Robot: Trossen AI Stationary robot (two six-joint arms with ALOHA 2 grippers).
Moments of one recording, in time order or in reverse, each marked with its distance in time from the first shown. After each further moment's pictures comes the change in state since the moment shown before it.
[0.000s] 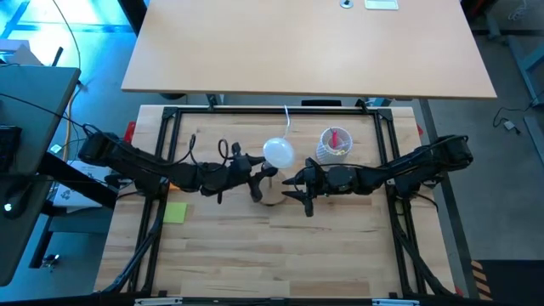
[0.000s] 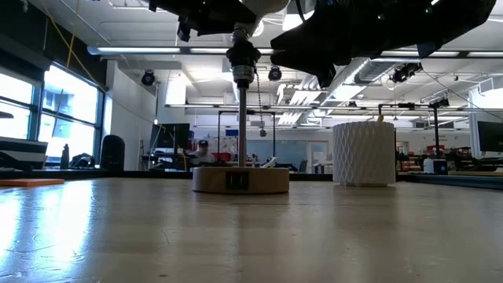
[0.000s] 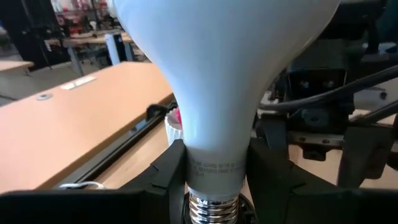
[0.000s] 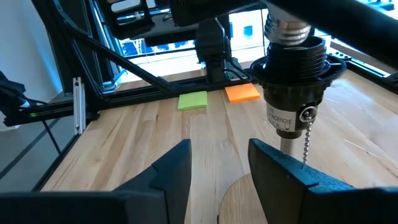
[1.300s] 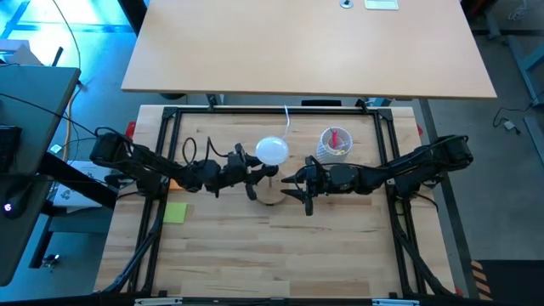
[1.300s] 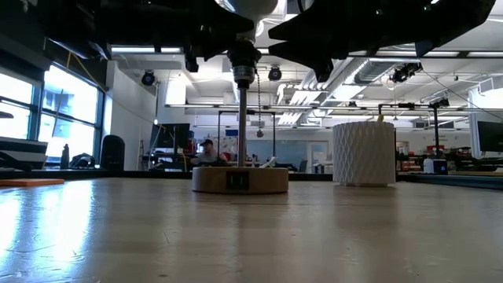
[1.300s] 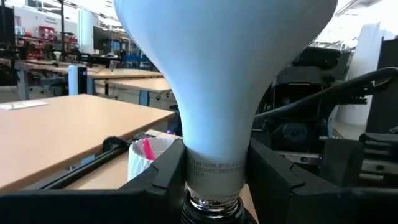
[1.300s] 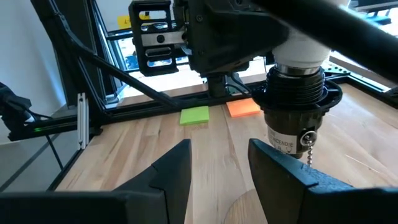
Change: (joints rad) left arm 0.105 0.125 -0.255 0.668 0.247 -0.059; right arm -0.002 0.000 0.000 0.059 0.000 -0.006
